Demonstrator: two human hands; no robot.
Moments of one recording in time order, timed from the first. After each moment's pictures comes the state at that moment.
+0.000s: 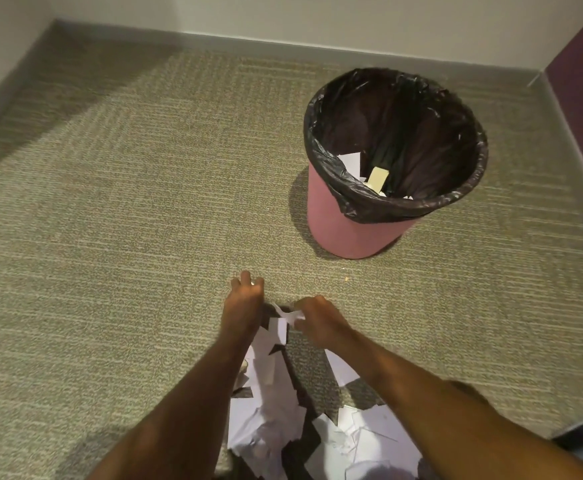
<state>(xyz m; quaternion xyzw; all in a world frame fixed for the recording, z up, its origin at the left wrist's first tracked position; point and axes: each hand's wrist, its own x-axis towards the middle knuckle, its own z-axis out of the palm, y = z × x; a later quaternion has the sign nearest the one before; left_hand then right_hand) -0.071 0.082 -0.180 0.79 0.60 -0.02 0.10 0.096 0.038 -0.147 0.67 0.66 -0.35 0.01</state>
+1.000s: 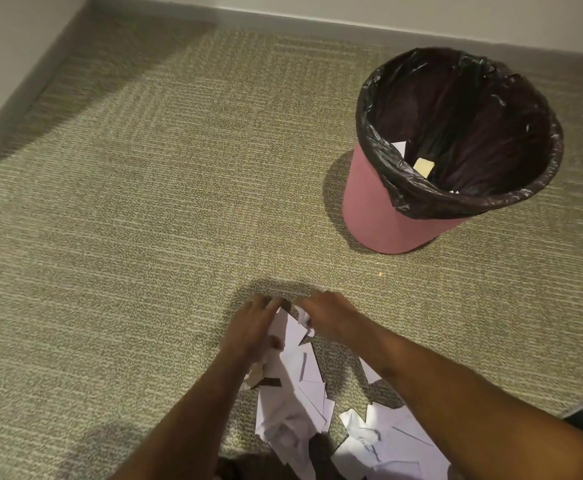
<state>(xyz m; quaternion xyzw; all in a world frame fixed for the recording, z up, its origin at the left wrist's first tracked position) -0.129 0.045 -0.178 0.79 0.55 -0.07 0.27 0.058 0.061 -0.152 0.53 0.79 -0.27 0.15</state>
